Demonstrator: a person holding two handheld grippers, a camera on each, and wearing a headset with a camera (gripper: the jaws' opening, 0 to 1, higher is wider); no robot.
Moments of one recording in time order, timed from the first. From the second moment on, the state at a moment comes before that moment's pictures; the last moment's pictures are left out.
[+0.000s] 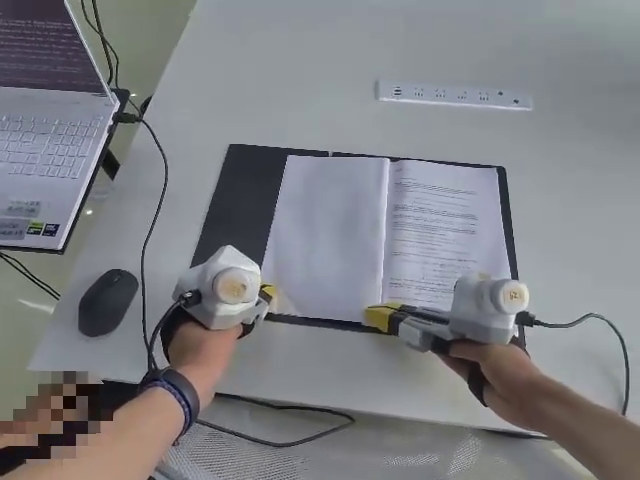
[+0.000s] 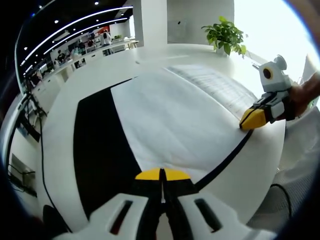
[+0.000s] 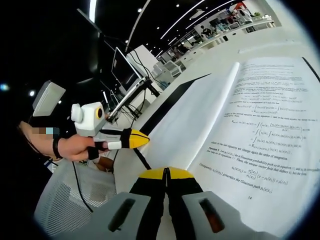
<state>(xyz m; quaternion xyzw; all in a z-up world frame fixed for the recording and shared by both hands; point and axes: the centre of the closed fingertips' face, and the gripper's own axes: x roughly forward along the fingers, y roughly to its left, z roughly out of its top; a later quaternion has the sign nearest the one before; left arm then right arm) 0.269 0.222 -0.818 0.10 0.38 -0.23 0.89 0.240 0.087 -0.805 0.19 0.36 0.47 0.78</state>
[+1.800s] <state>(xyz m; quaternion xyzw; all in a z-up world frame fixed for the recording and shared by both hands) 0.270 0.212 -0.706 0.07 0.31 -0.26 0.91 0.261 -0.051 -0.717 0.11 0.26 0.35 0.89</state>
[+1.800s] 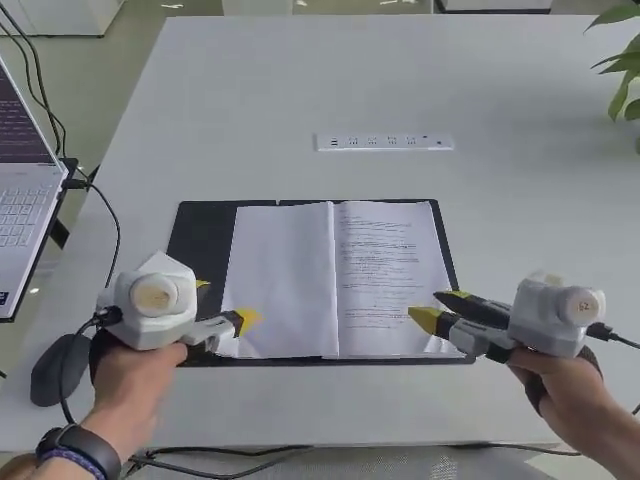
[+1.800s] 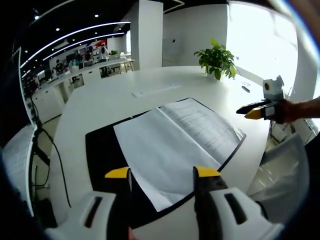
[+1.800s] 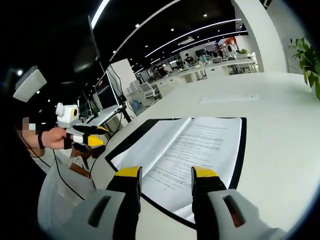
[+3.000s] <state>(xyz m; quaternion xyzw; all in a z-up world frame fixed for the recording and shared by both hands) 0.225 0.242 -0.669 0.03 0.29 -0.22 0.93 0.226 -0.092 -0.673 0.02 0.23 0.31 0.92</state>
